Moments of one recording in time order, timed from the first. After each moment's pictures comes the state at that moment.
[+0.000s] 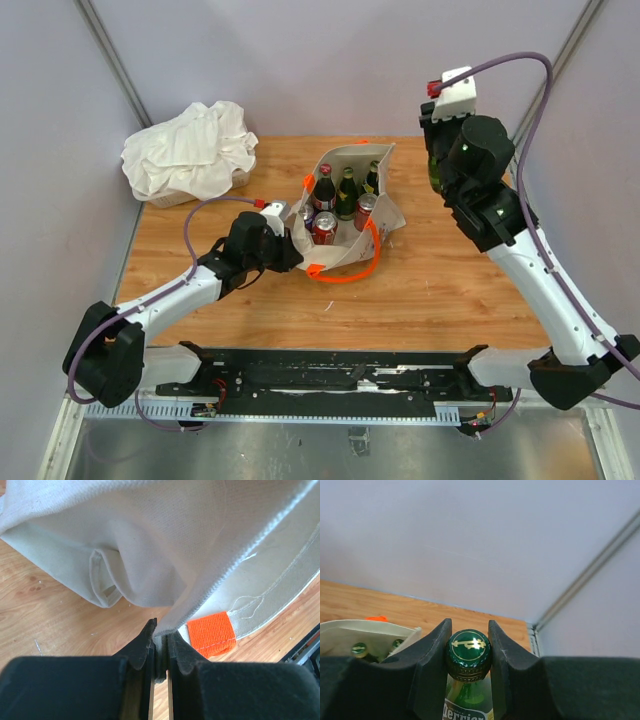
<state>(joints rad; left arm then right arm) -0.54 1.23 0.65 -0.01 0.18 -0.37 0.60 1.26 1.59 -0.22 0.56 -0.35</state>
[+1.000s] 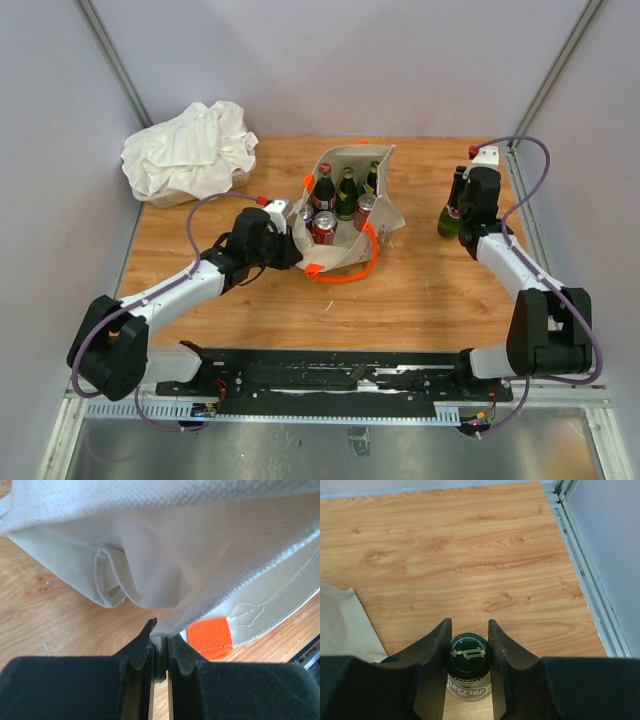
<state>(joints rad) -0.54 1.27 0.70 -0.05 0.16 -0.35 0.07 1.38 0.87 0.19 0.25 0.03</state>
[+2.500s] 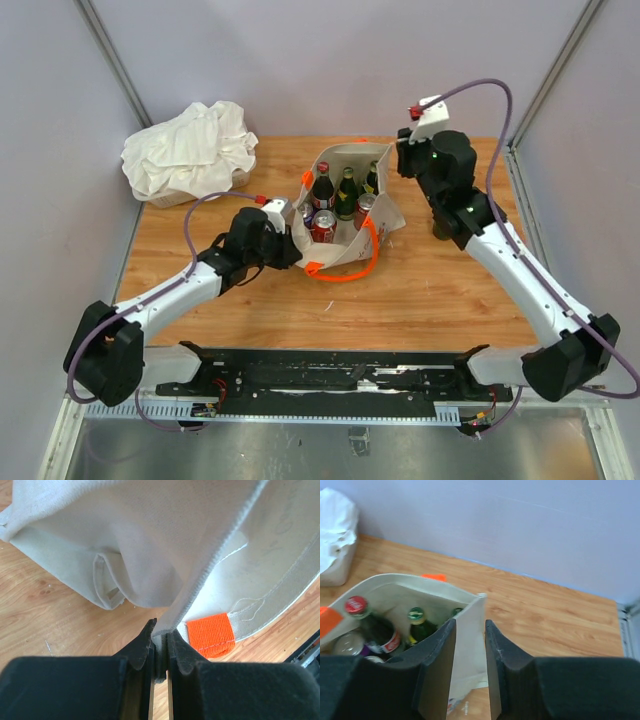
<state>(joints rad) -0.54 1.24 0.70 -0.07 0.16 -0.33 0.47 1.28 1.30 -0.11 0.27 -0.06</state>
